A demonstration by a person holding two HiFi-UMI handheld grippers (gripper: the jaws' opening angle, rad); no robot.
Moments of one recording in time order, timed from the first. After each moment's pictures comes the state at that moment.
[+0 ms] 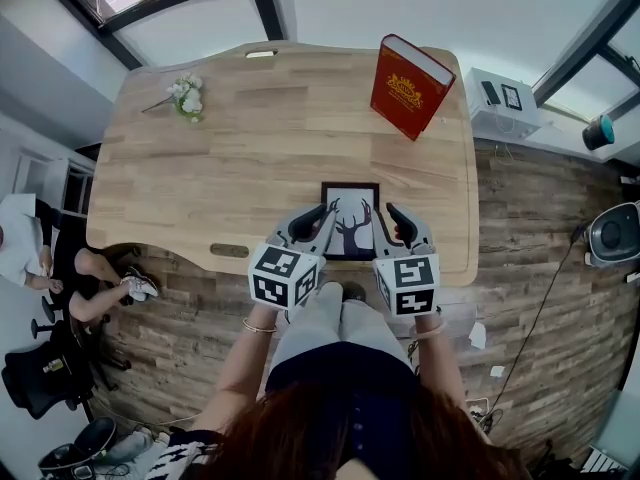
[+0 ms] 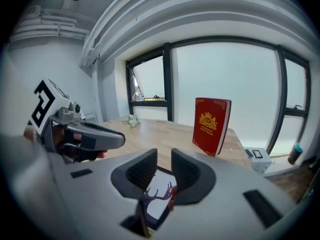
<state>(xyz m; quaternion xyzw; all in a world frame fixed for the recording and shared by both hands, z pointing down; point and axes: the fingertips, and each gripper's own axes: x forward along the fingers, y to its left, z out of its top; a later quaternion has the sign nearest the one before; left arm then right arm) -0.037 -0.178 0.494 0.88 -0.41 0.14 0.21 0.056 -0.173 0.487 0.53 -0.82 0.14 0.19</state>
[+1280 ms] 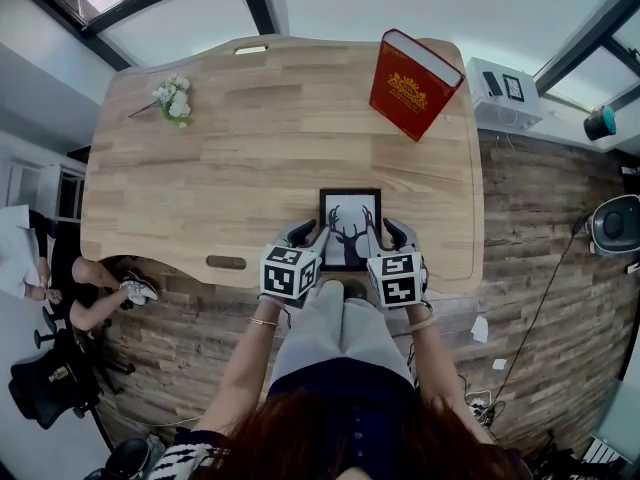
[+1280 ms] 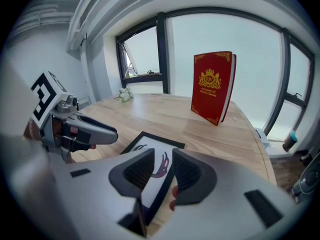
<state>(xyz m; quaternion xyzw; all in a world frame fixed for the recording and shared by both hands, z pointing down) -0.060 -0.190 0.629 0.83 -0.40 0.23 0.31 0.062 -0.184 0.611 0.52 -0.77 0.22 0.29</state>
